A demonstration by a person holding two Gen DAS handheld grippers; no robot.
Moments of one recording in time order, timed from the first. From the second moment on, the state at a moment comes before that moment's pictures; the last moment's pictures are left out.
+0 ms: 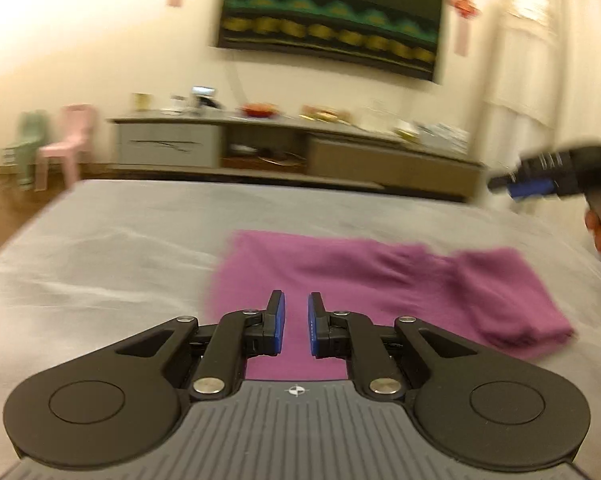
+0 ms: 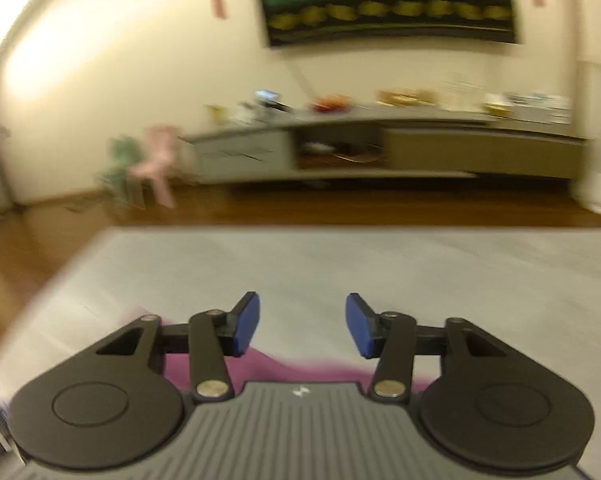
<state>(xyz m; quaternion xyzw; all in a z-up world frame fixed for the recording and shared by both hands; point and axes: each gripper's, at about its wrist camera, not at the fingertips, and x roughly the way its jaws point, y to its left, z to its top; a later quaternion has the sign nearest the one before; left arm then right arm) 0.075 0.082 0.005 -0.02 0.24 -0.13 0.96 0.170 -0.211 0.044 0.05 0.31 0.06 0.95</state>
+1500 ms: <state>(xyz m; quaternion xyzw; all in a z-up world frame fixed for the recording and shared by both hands) 0.204 0.060 0.056 -0.01 0.35 -0.13 0.93 0.035 -0.211 0.007 0.02 0.22 0.22 0.95</state>
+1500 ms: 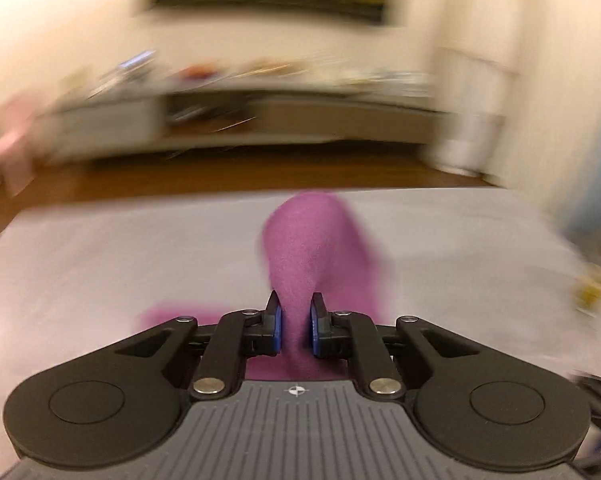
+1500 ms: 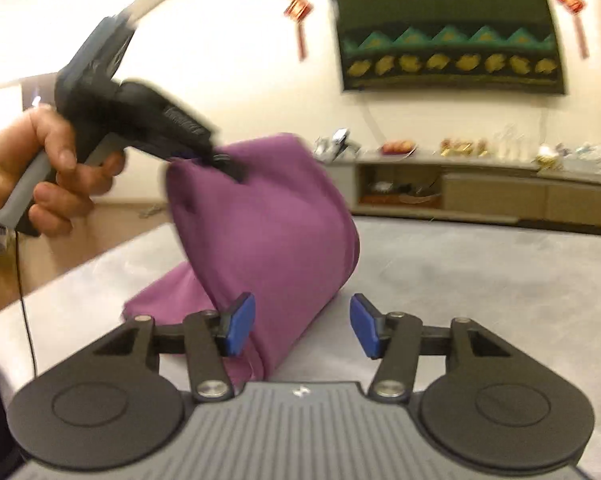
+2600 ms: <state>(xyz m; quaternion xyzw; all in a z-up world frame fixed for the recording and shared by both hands) 0.184 0.104 -0.036 -0.15 0.36 -0.12 0.91 0.186 -0.206 -0.013 -0.02 0.37 0.21 0.90</state>
